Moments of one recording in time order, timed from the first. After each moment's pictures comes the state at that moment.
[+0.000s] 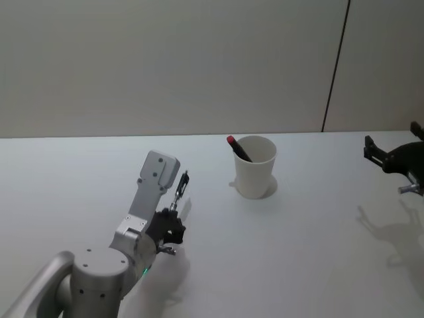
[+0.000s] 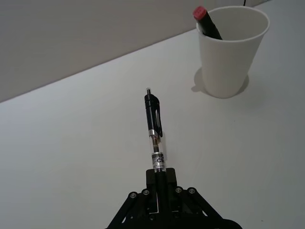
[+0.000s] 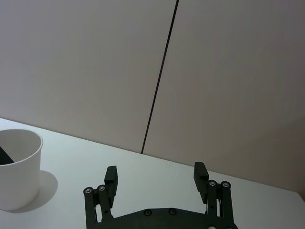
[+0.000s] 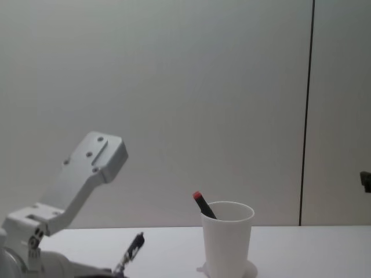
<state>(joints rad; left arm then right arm) -0.14 0.30 0.41 -1.62 -0.27 0.59 0.14 0.15 0.16 0.00 -1.52 -0.09 0.14 0.22</state>
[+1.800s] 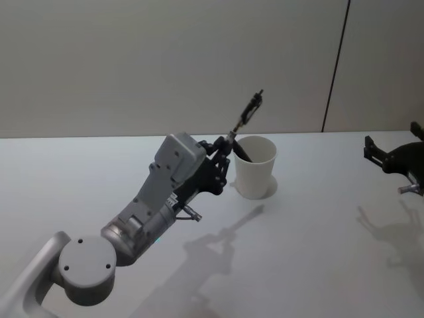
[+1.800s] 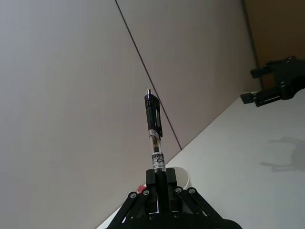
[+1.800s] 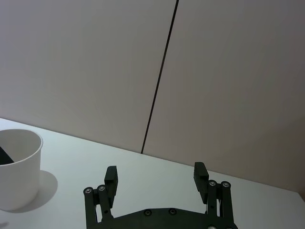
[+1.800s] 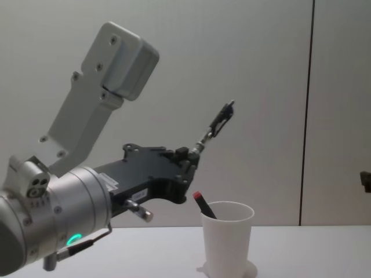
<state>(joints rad) -0.20 0.32 0.41 -1.58 -0.03 -0.07 -0.23 0.15 0.16 0.00 -1.52 -0.09 0.14 0.22</state>
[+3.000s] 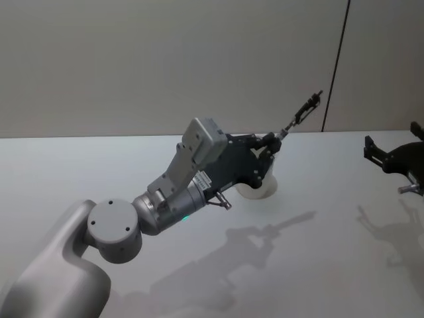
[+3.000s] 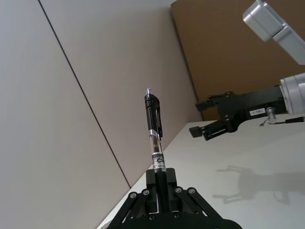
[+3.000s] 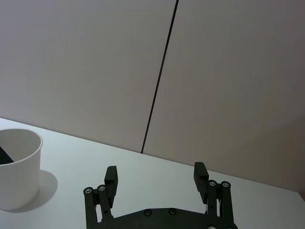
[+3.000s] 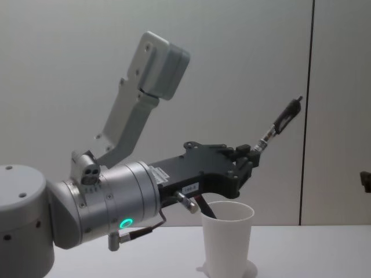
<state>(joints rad) -0.41 0.20 0.42 -1.26 -0.13 -0.24 -0.57 0.15 0.16 0.00 -1.52 -0.09 0.14 0.22</state>
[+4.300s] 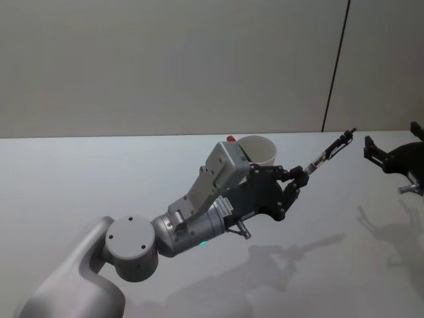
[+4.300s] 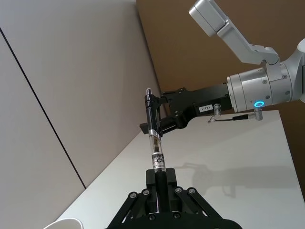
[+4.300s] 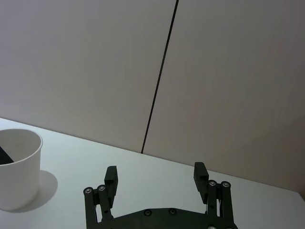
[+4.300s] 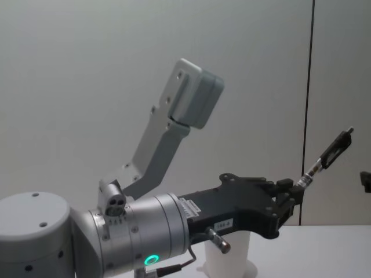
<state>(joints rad) -0.38 0.18 0.48 -1.25 -0.16 -0.22 -0.66 0.15 0.16 0.00 -1.52 -0.09 0.14 0.22</state>
